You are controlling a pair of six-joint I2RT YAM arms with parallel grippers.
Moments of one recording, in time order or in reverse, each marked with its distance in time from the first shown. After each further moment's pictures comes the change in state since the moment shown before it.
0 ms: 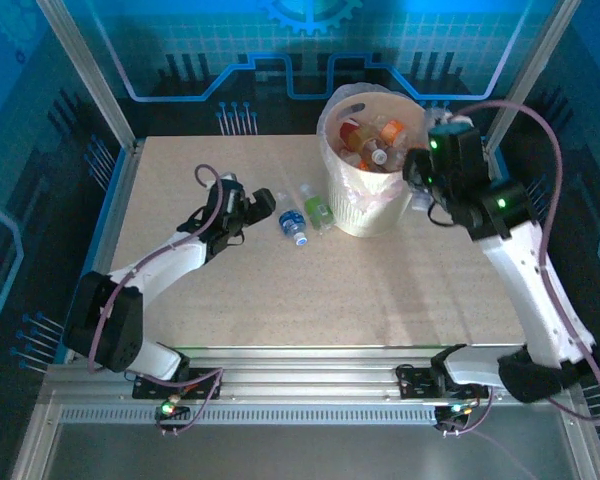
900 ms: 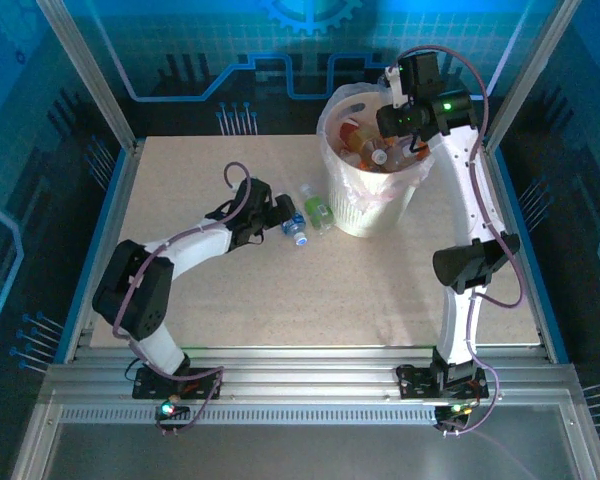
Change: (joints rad) left arm -0.067 0.219 0.134 -0.034 0.008 -0.027; right arm -0.164 0.711 0.756 -0.212 -0.182 -0.496
